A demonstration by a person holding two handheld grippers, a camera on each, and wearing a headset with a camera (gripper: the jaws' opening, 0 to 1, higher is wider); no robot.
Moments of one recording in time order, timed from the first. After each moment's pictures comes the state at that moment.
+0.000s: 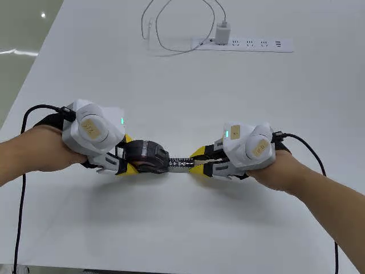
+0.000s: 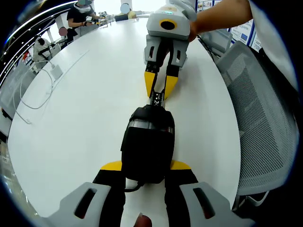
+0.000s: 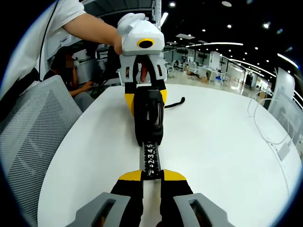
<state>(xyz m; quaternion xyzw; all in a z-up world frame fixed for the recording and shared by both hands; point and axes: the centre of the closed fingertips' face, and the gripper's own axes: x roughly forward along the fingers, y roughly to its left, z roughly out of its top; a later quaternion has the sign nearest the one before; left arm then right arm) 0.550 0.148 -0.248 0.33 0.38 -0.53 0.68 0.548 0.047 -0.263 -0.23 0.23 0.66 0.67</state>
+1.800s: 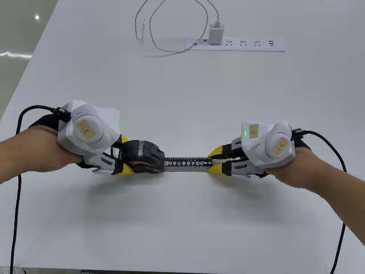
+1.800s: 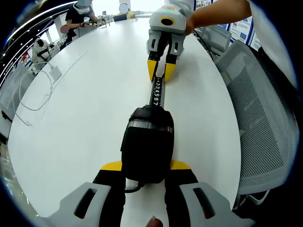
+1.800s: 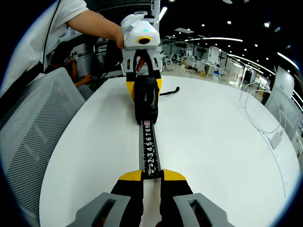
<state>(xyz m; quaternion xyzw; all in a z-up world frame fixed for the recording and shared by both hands) 0.550 0.147 -0.248 0.33 0.38 -0.54 0.68 0.551 -0.002 -0.266 -0.25 0.25 0.65 0.67</state>
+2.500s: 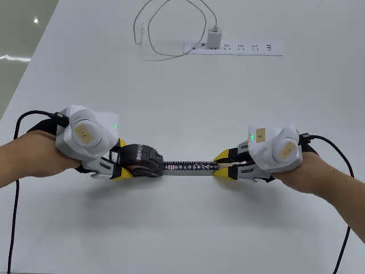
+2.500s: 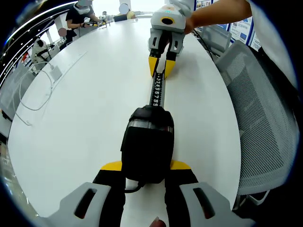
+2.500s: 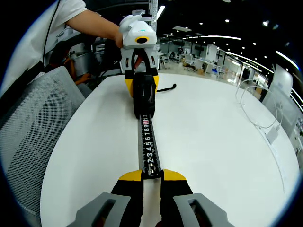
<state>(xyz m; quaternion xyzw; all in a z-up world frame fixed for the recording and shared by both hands) 0.550 0.146 -0.248 0.33 0.38 -0.54 0.68 0.553 -0.019 -0.266 -0.26 0.26 0.64 0.68</state>
